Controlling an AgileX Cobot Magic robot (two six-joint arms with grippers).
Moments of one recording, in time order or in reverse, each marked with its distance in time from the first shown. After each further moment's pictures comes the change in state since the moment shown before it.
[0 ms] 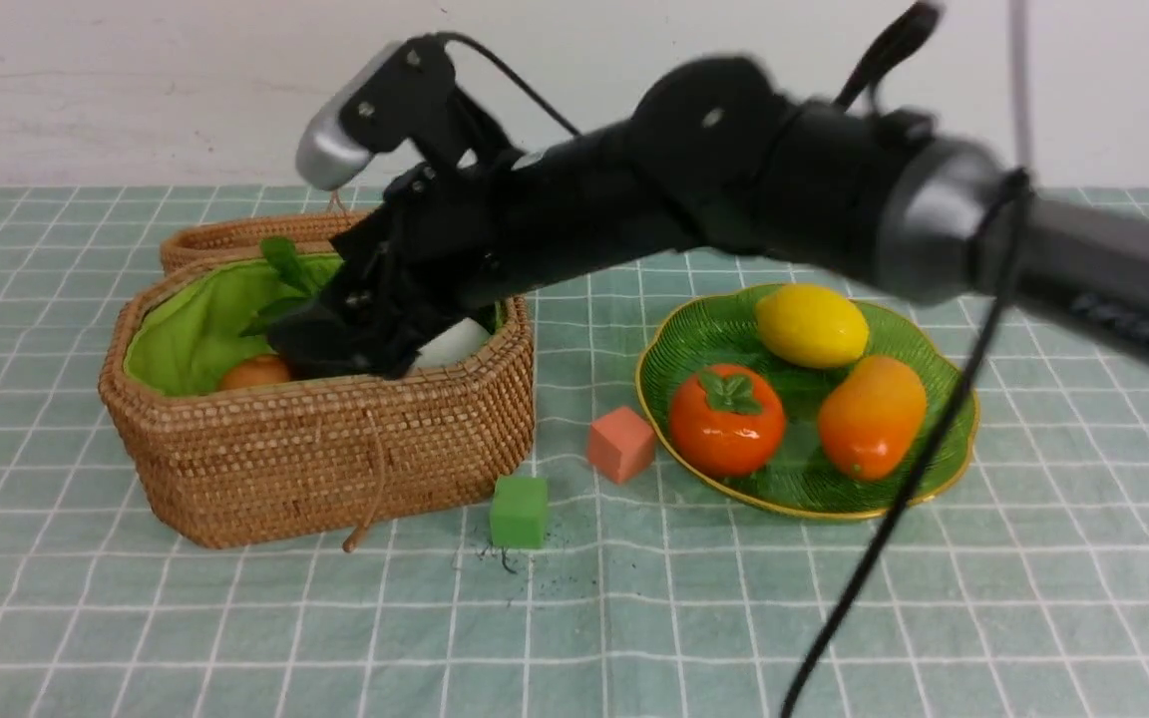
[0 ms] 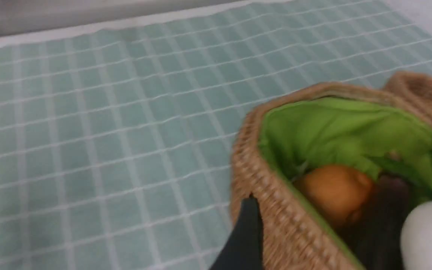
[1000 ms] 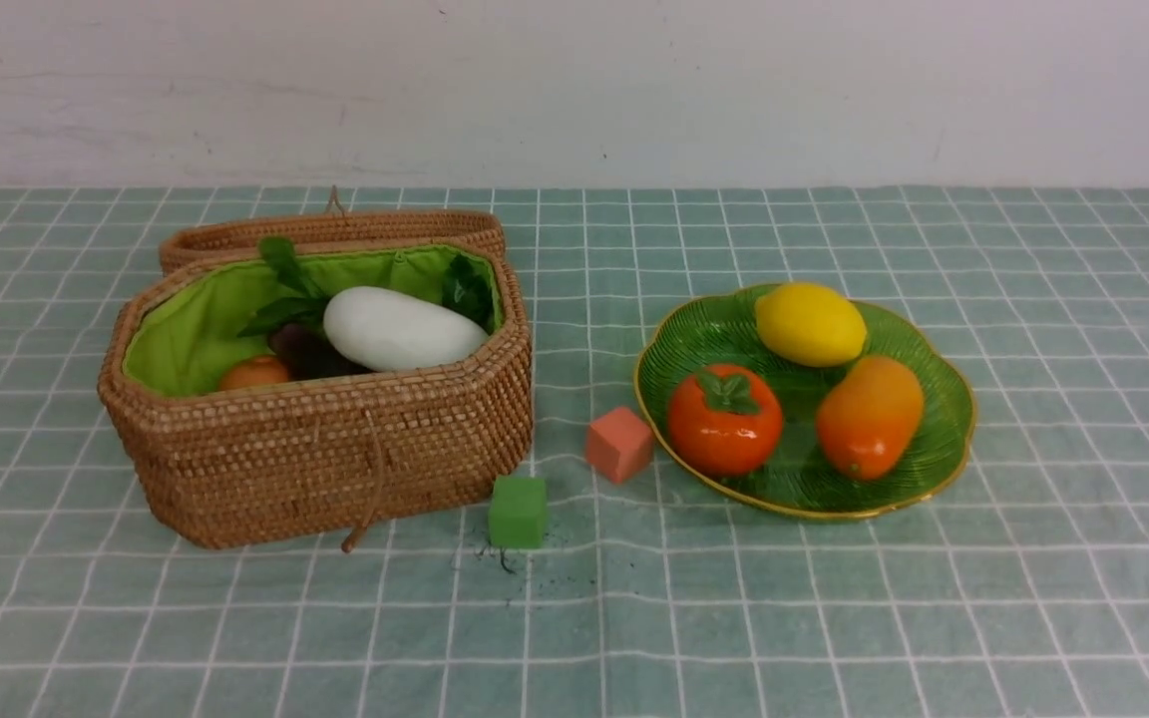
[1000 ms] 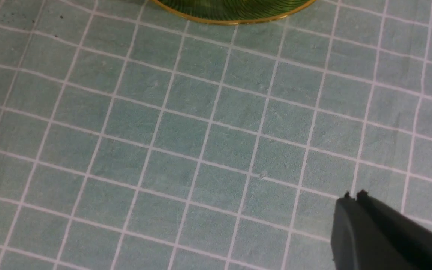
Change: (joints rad) right arm -0.519 -1.107 1.011 -0.757 0.209 0.895; left arm 0.000 0.000 0.000 0.000 0.000 0.000
